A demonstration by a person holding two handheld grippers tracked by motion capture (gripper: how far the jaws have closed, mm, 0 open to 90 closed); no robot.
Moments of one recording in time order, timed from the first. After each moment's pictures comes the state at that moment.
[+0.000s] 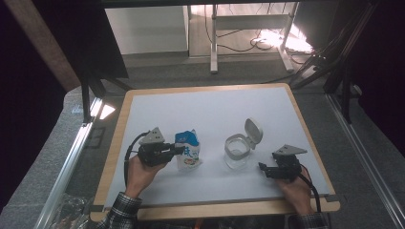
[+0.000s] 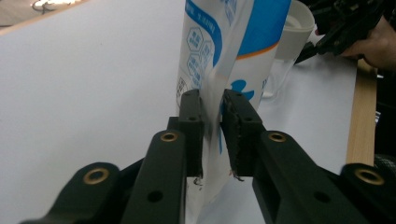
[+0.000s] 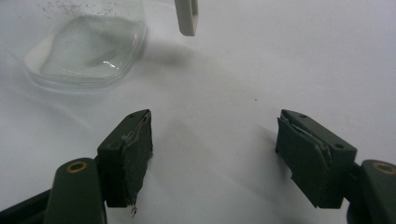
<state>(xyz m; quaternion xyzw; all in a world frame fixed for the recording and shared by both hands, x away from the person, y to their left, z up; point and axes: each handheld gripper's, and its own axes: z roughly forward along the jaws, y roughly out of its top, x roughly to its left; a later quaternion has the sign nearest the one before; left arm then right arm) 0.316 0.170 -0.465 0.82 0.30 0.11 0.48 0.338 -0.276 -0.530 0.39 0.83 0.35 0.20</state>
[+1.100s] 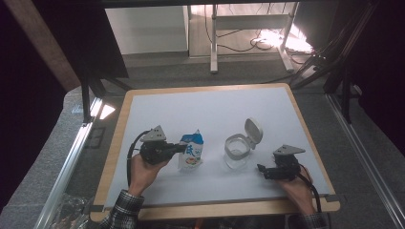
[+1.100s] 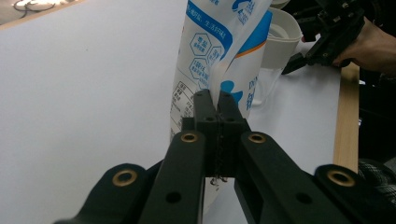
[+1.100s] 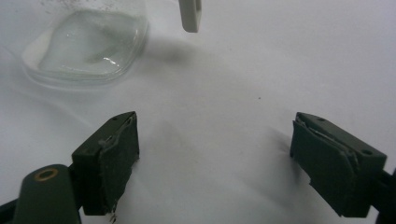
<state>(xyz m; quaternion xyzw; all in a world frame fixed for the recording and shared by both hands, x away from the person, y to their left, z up) 0.321 0.166 -0.460 0.81 0.29 0.09 0.50 0.338 -0.273 -0.530 0.40 0.83 0.34 0.19</state>
